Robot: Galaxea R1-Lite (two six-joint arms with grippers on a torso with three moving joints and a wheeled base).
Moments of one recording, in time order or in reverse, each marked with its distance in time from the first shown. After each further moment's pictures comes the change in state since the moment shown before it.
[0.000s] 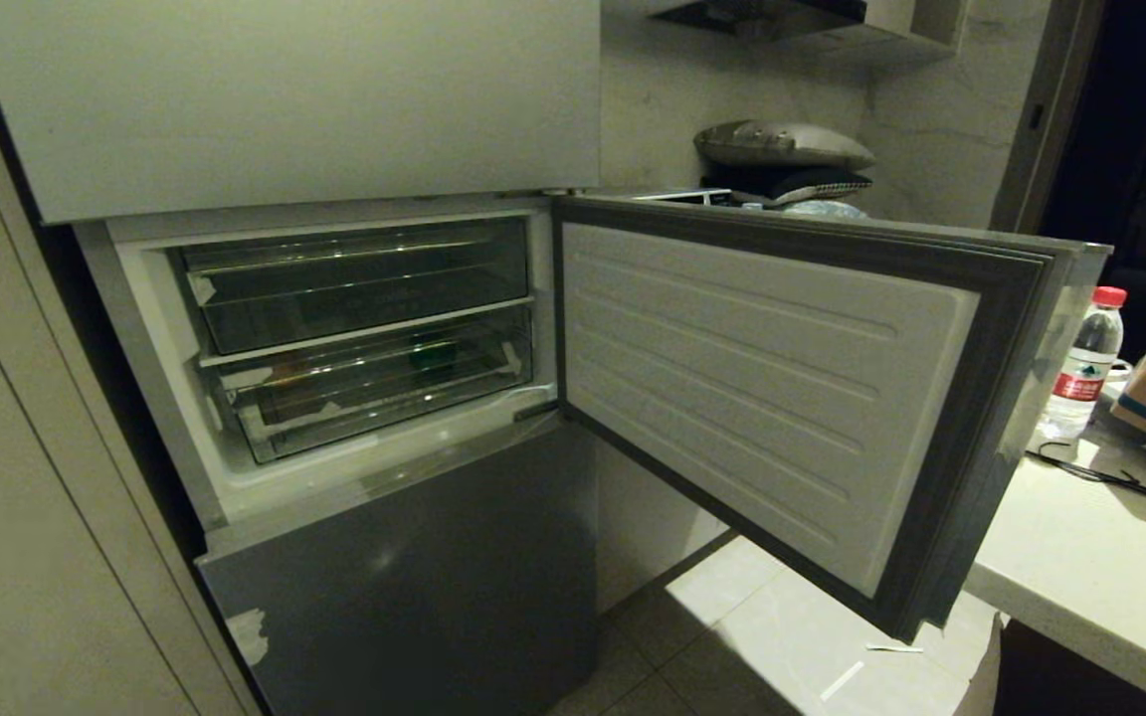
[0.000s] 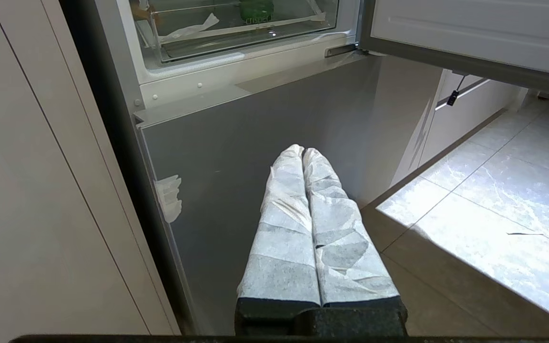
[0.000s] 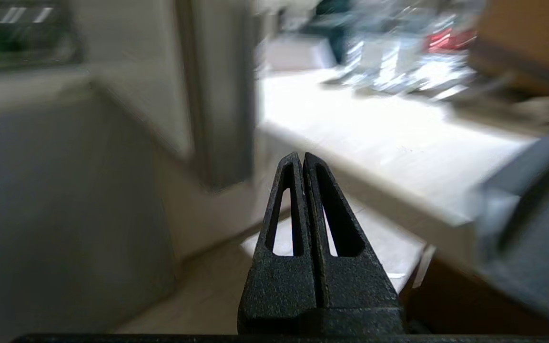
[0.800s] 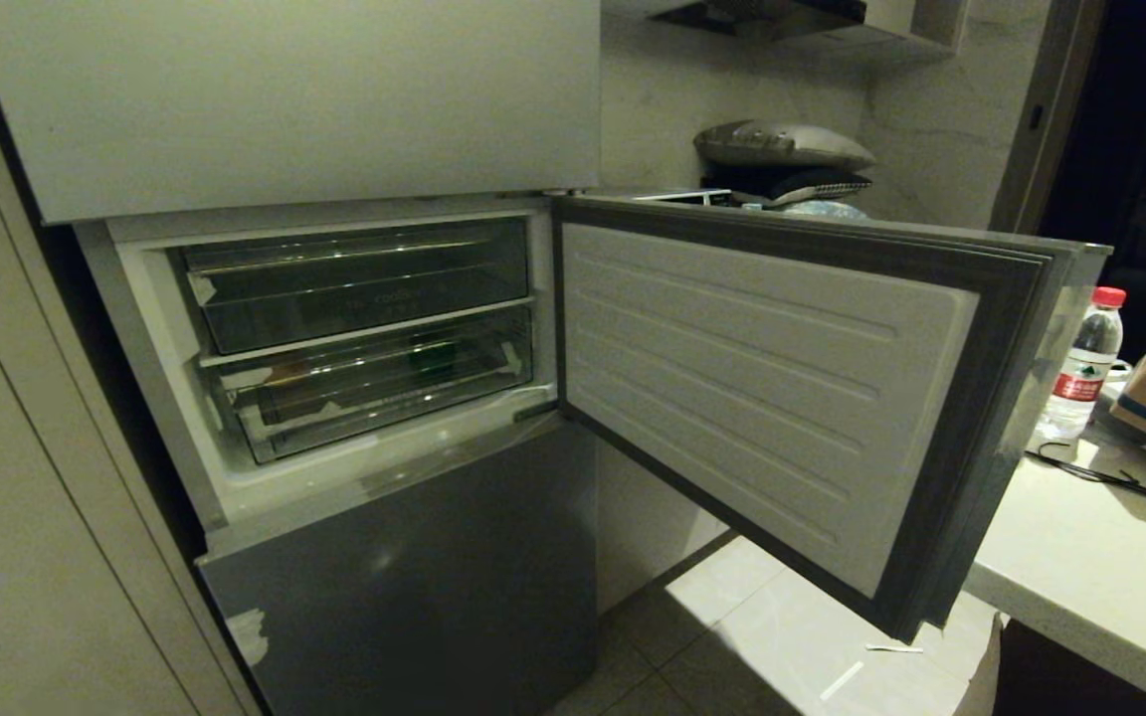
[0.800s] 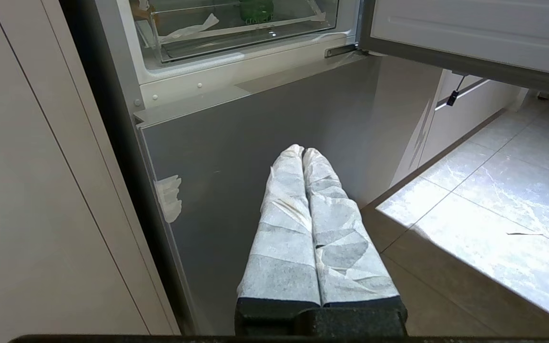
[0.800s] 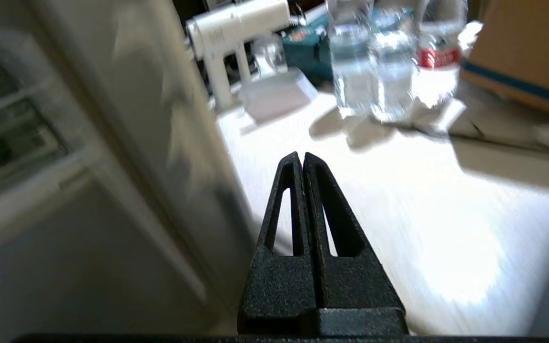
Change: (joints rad) left arm 0.000 0.000 0.000 0.000 0.000 0.000; right arm -0.077 0.894 -0.445 -0.299 -0.043 0.225
